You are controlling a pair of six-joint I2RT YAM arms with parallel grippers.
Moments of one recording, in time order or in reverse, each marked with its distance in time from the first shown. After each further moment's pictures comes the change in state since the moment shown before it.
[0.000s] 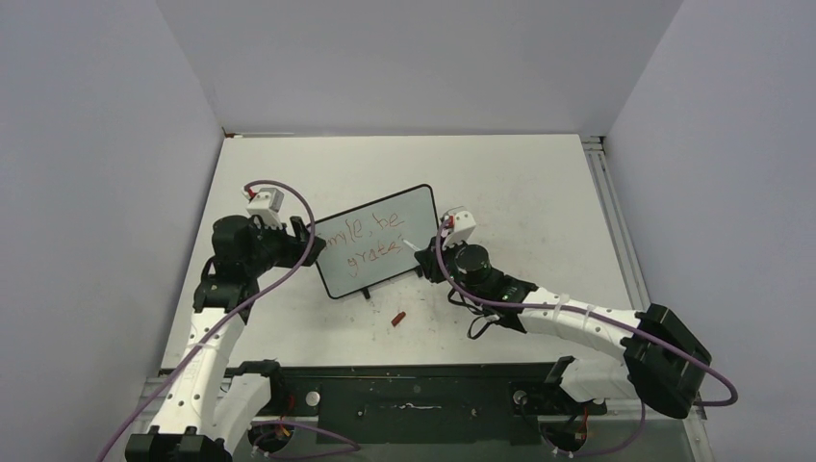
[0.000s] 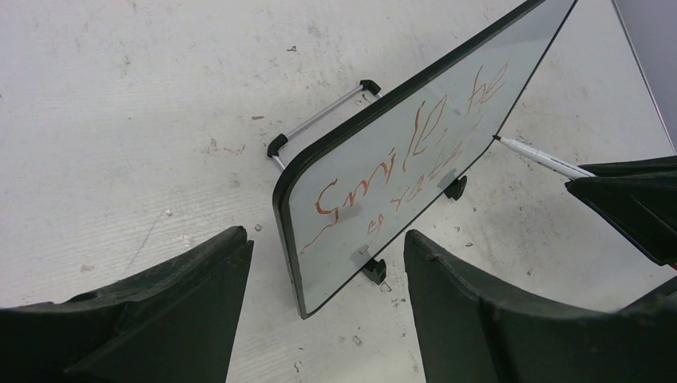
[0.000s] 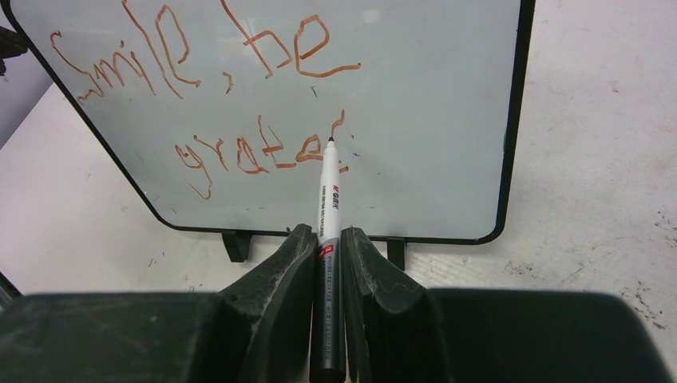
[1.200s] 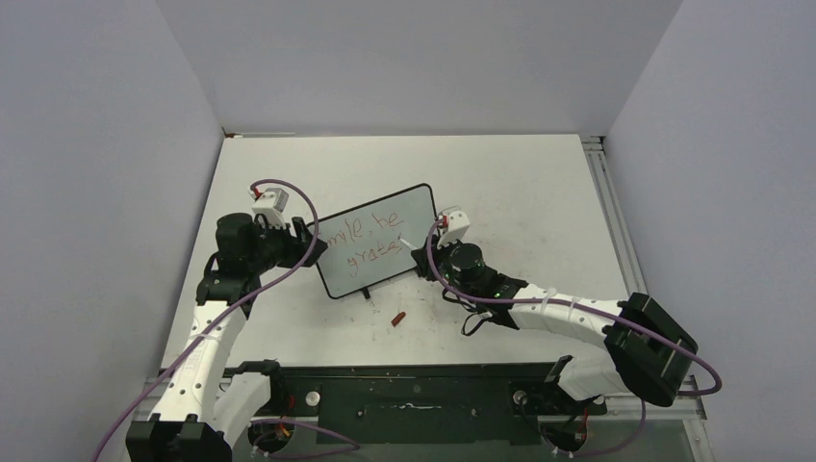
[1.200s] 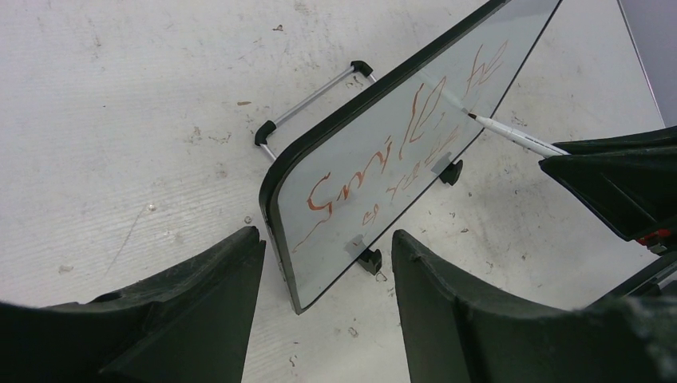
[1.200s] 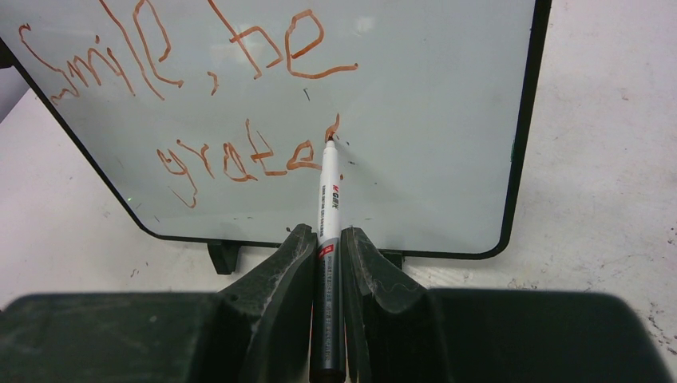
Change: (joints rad) left arm 0.000 0.053 0.000 -0.001 0.045 0.011; right arm -0.014 0.088 0.000 0.090 -0.005 -0.024
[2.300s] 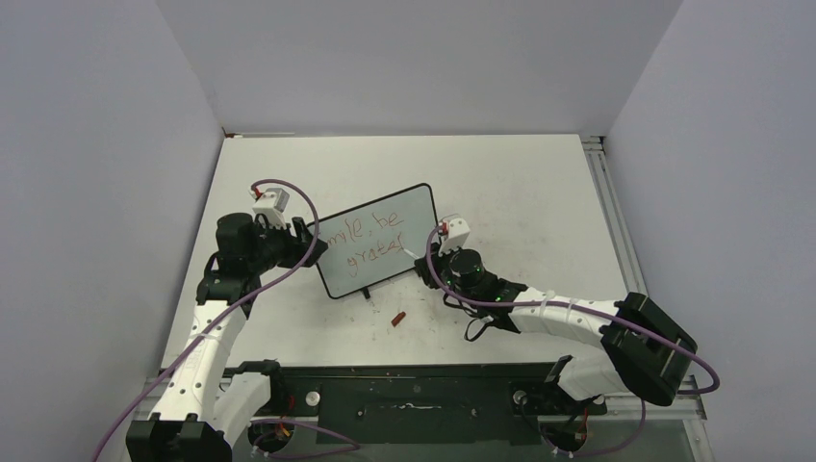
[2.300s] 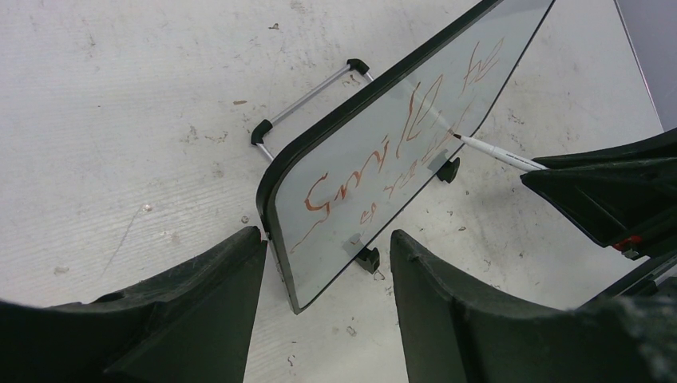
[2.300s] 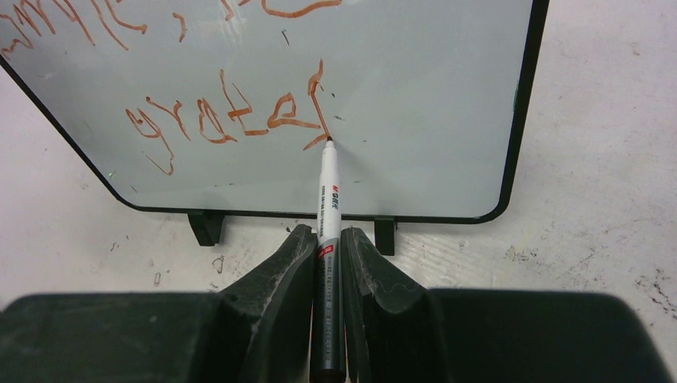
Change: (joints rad) left arm 0.000 0.003 0.000 0.000 0.011 0.000; right arm 0.003 0.010 -0.041 -0.011 -0.011 0.011
